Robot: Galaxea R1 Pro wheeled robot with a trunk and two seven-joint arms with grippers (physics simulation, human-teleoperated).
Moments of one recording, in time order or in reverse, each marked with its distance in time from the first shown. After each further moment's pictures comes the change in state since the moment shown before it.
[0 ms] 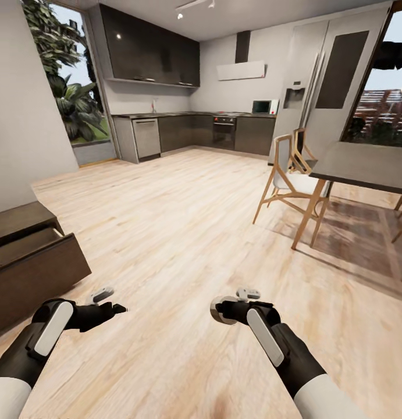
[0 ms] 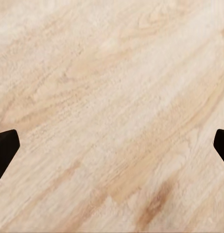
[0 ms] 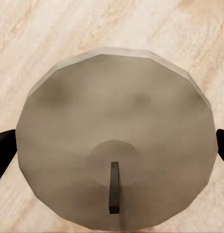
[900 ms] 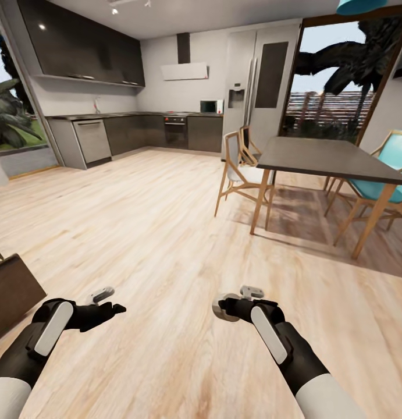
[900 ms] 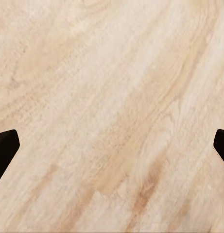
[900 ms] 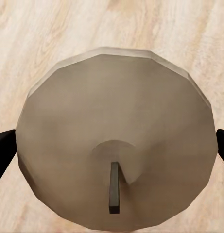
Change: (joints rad) left arm 0.000 0.000 -0.001 0.000 0.000 -0.001 0.000; right arm 0.000 0.000 -0.053 -0.001 0.002 -0.006 0.021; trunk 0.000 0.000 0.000
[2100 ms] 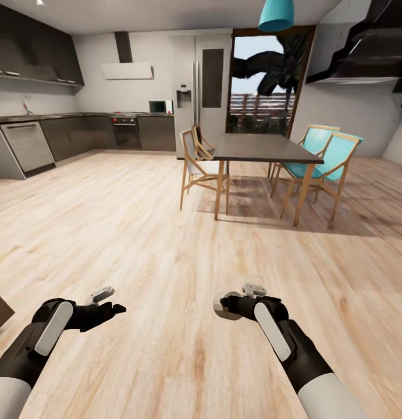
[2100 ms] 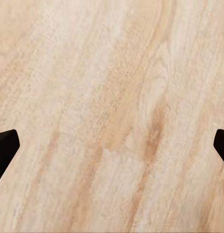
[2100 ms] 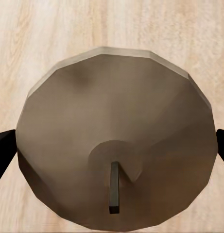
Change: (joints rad) left arm 0.000 0.000 0.000 0.000 0.000 0.000 -0.001; right arm 0.000 -0.006 -0.029 -0.041 -0.002 0.058 0.006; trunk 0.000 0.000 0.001
